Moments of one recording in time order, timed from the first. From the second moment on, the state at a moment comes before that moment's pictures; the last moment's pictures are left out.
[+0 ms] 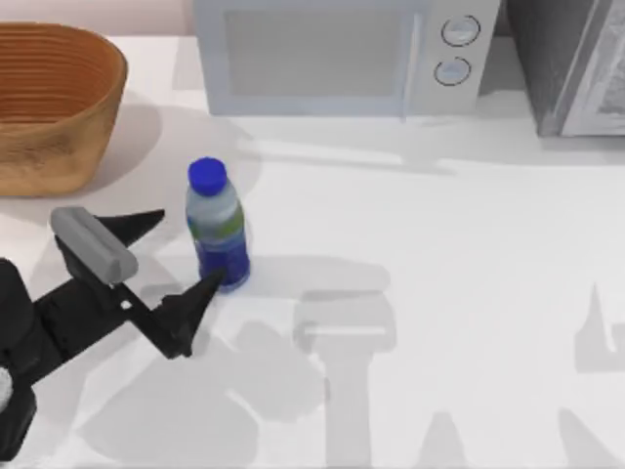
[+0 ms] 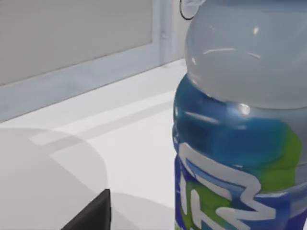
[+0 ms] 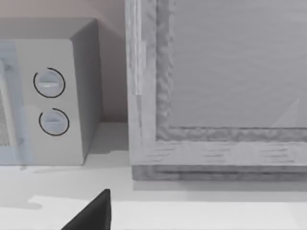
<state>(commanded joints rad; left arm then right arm) -0.13 2.14 0.31 1.68 0.69 0.09 0.00 0.00 0.00 0.00 0.00 0.00</state>
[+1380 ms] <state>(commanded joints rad) -0.27 2.20 0.51 1.56 0.55 0.07 0.00 0.00 0.00 0.00 0.00 0.00</state>
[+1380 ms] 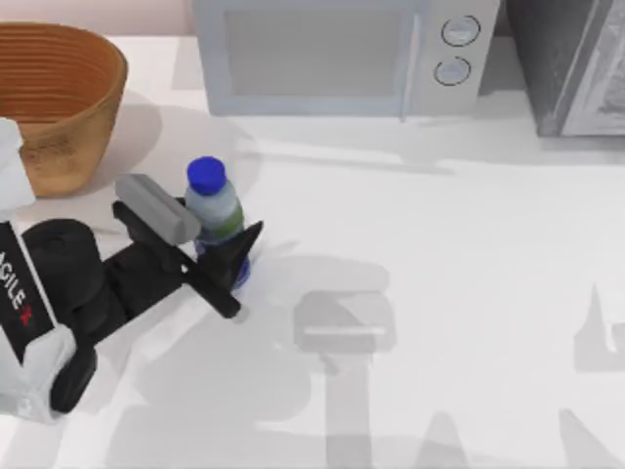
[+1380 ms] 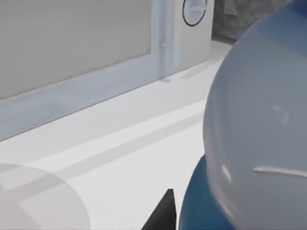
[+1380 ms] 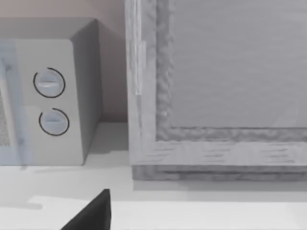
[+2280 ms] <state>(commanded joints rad) -0.26 2.15 0.57 1.49 0.60 0.08 0.00 0.00 0.00 0.00 0.00 0.00</state>
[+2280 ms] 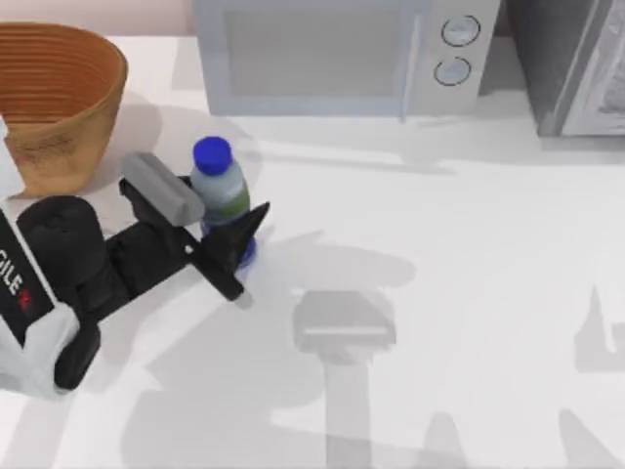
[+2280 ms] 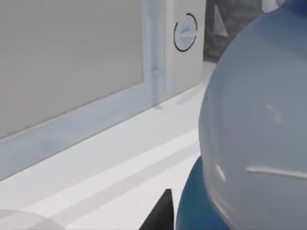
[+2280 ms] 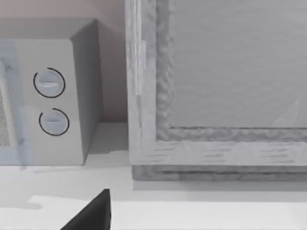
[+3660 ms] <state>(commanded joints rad) 0.45 1.86 1.49 0.01 1.25 0.36 0.00 0.00 0.00 0.00 0.00 0.00</state>
